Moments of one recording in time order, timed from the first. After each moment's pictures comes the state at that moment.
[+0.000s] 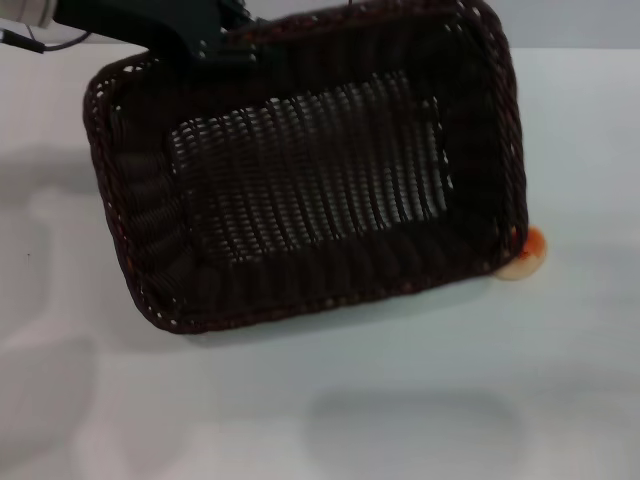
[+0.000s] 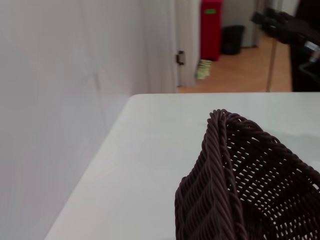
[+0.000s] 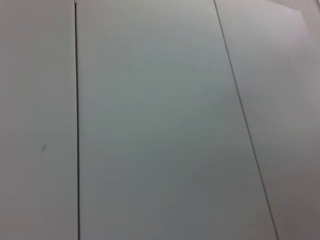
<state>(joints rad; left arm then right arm) -0.81 -1.89 -2.22 -0.99 2.03 -1.63 1.50 0.00 2.08 1.08 0.79 -2.10 -1.44 -0.33</state>
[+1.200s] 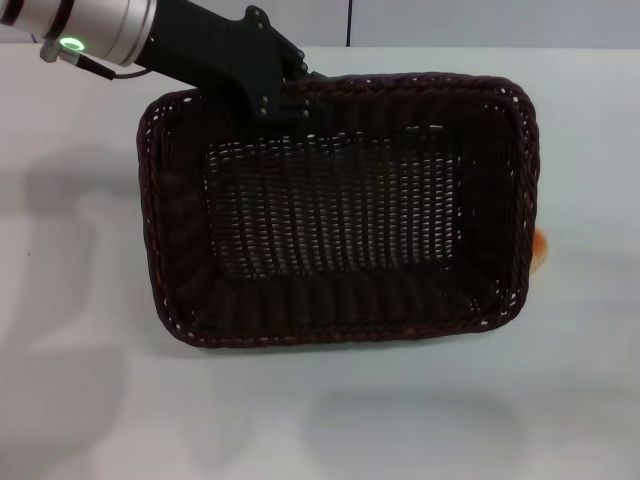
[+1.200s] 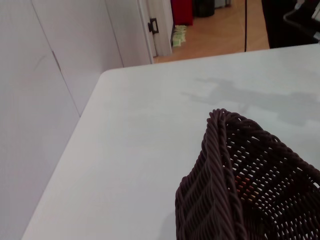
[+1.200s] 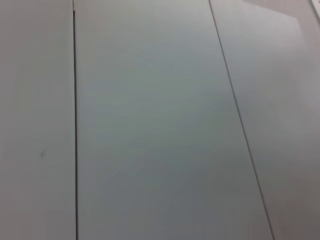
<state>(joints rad) -0.85 -1.98 -2.13 -0.98 2.15 -1.55 1.58 -0.02 2.08 1.06 0.80 -2.10 -1.47 -0.33</state>
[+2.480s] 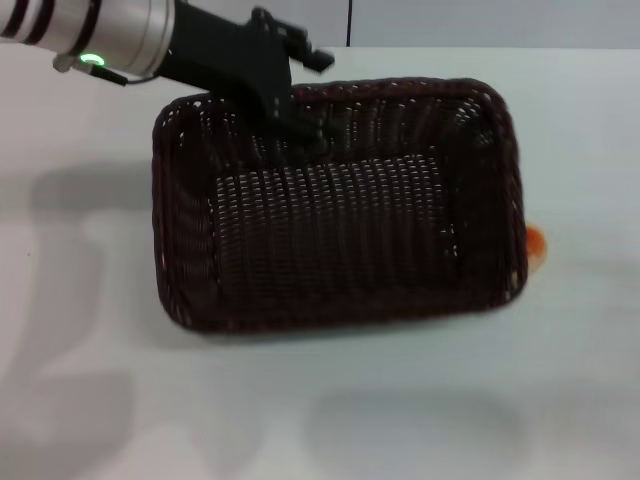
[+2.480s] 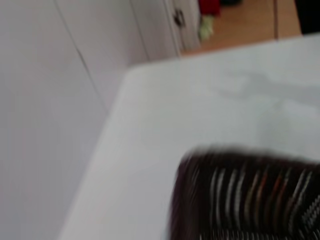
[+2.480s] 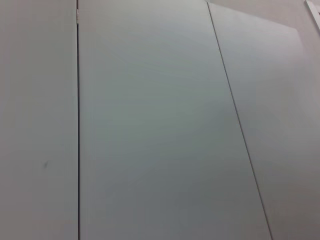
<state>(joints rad) -0.79 -2.06 -2.13 -1.12 2.21 -1.48 1.56 -0.03 2.08 1.04 0.81 -2.11 -1.51 -0.34</state>
